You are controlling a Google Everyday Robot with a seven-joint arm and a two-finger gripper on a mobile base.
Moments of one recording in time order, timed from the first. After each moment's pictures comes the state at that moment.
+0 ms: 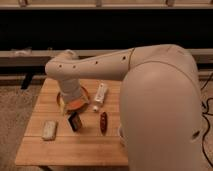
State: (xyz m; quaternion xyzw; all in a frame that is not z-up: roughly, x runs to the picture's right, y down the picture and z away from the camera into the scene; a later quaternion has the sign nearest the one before) arm -0.150 0.092 0.708 -0.32 0.18 0.45 0.82
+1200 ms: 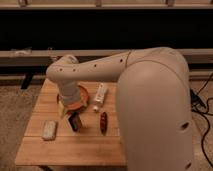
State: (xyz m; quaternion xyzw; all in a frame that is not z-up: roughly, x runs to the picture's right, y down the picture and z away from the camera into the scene) arm -0.171 0.110 0.724 -0.34 0.16 0.43 0.82
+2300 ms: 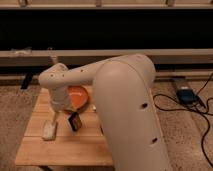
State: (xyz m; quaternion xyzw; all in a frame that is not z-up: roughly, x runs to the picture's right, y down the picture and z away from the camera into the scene) arm -0.224 0.151 0.763 -0.40 0.15 0.38 0.82
